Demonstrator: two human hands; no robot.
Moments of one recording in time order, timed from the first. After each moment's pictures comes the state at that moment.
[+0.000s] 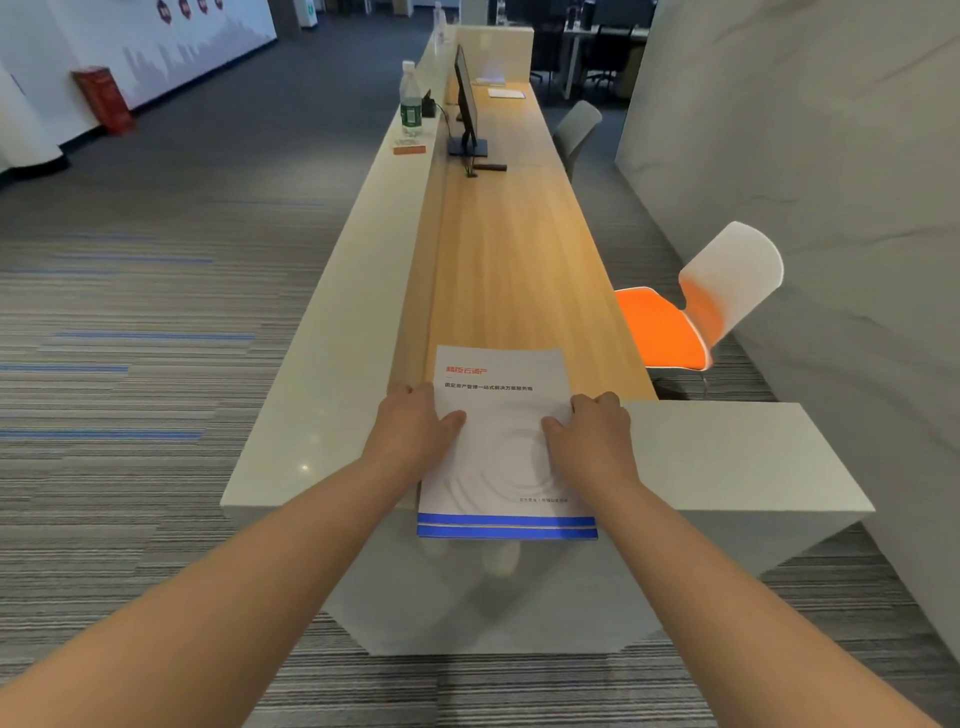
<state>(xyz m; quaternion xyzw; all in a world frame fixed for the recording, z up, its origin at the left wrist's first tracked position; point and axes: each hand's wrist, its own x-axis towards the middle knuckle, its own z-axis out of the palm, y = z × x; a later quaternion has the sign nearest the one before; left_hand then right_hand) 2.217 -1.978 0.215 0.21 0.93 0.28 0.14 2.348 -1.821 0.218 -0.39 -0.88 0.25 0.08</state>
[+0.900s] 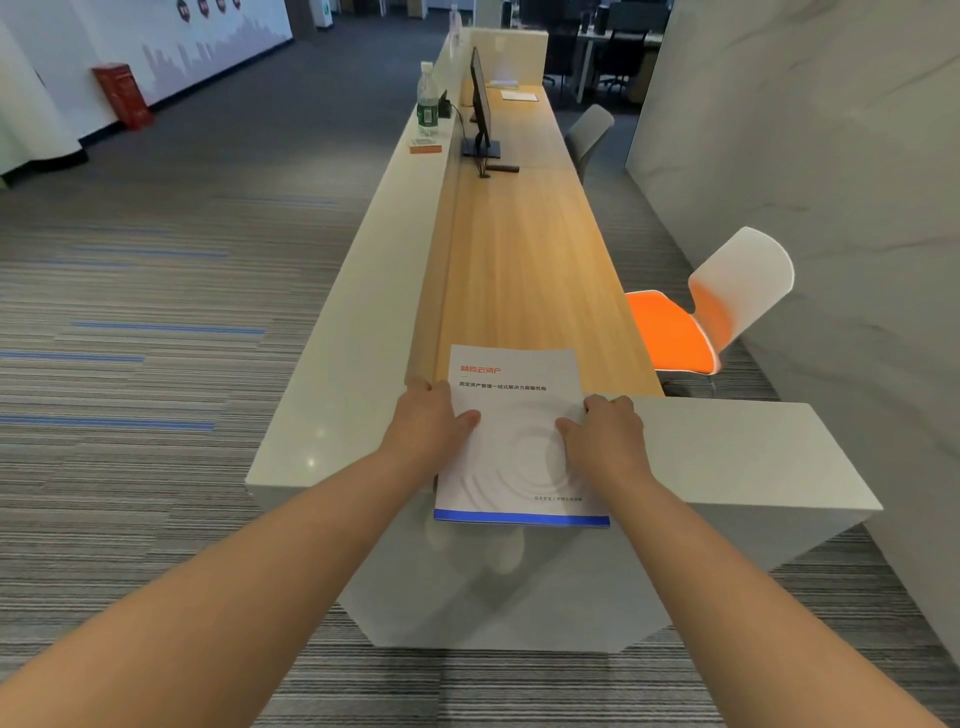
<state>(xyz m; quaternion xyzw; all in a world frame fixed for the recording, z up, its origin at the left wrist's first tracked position) 2.222 -1.986 0.212 0.23 0.93 0.26 0.14 2.349 -1.823 0.218 -0.42 -0.87 0.25 0.05</state>
